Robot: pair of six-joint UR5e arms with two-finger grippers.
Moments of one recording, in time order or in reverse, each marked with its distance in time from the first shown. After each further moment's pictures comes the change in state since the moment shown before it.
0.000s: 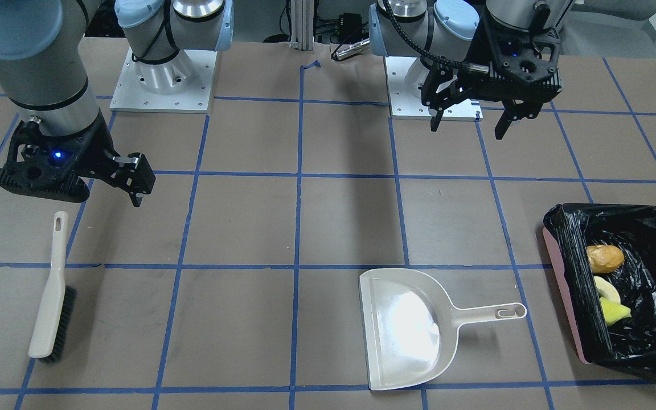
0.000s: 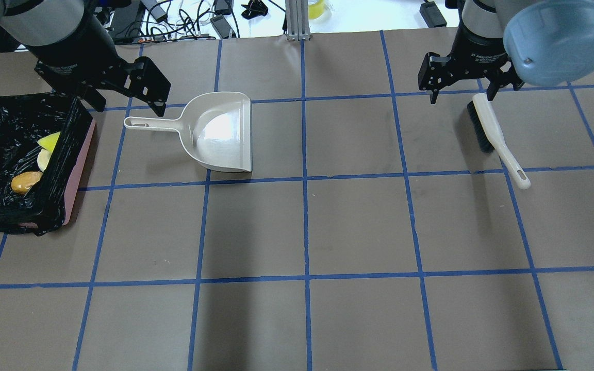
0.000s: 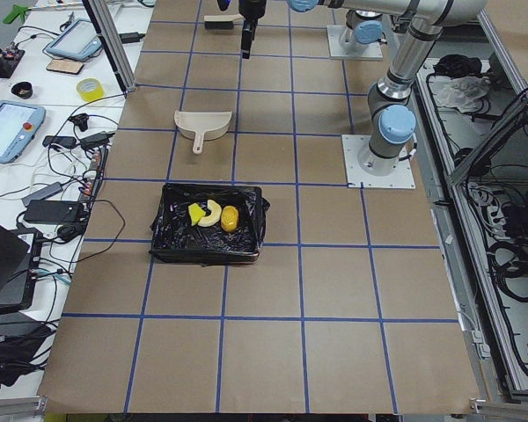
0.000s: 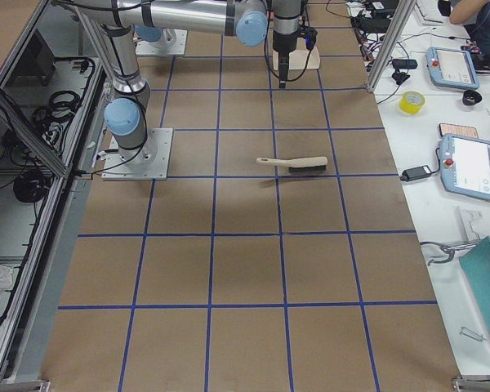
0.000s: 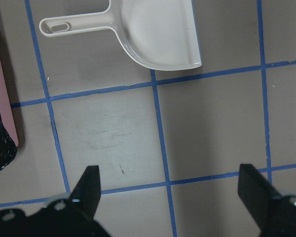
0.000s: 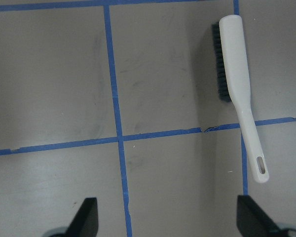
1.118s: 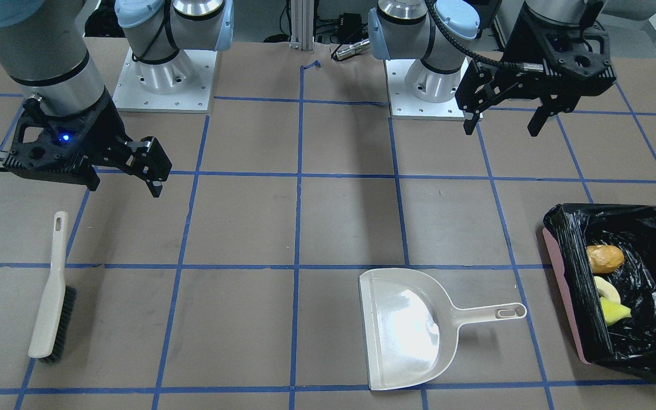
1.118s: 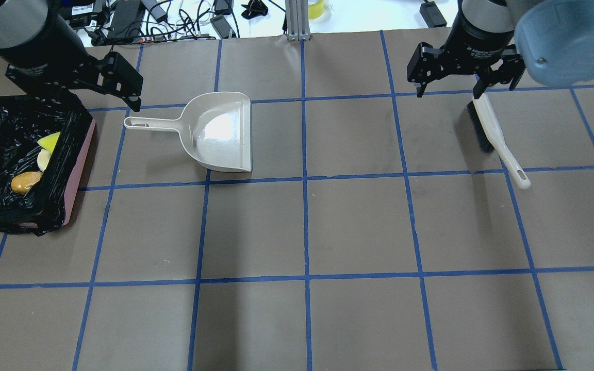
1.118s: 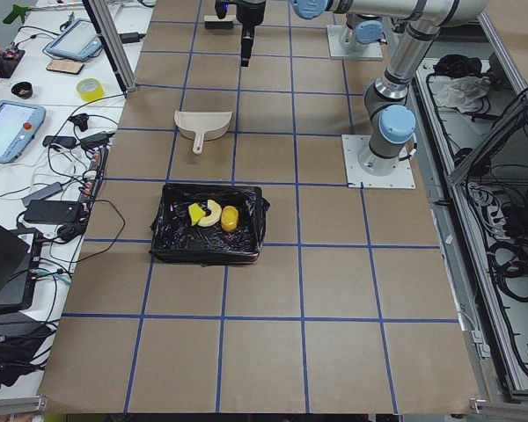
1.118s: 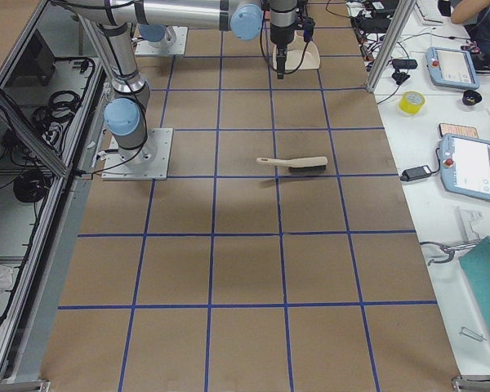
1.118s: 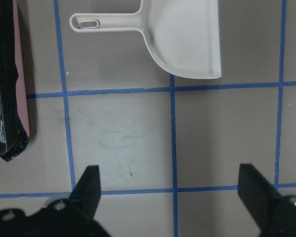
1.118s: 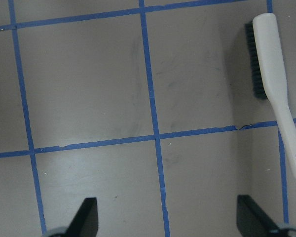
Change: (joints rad) left arm 0.067 0.026 -0.005 0.016 0.029 -0.049; right arm 0.002 -0.035 -0.002 0.002 0.134 0.033
